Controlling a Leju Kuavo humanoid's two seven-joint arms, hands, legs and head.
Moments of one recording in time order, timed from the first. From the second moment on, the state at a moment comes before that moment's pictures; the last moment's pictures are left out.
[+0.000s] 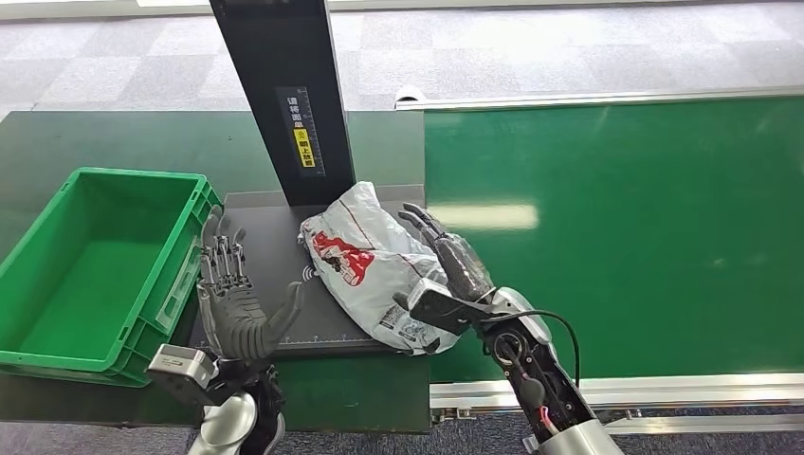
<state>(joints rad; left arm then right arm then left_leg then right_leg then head) -0.11 -0.15 -0.18 -1.42 -0.08 0.42 -0.69 -0.45 0.09 0.45 -0.96 0.58 0.00 -0.41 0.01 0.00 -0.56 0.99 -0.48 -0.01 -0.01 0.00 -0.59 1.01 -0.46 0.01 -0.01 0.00</state>
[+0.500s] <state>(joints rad) -0.23 -0.18 -0.38 -1.00 -0.51 0.42 -0.43 -0.10 0.01 0.27 -1.67 0.46 -0.16 -0.56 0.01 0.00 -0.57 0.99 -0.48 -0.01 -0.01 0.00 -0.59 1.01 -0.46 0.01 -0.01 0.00</state>
